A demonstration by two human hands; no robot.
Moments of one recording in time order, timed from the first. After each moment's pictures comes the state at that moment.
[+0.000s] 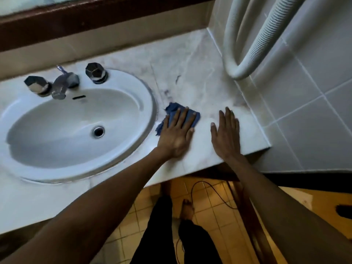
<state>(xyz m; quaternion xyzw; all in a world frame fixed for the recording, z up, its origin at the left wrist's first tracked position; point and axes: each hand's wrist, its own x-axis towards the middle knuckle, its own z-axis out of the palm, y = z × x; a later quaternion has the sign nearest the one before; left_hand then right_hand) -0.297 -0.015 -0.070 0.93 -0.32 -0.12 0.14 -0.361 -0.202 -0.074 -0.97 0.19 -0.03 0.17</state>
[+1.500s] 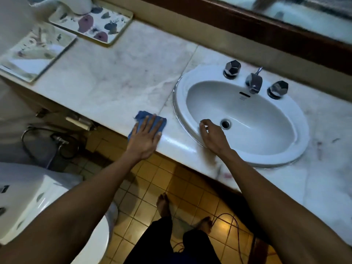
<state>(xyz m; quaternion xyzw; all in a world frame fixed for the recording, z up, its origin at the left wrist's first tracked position) -0.437 0.530 -0.064 0.98 0.11 -0.07 0.17 -0.306 0.282 -0.018 -0.91 -0.15 0.20 0.32</state>
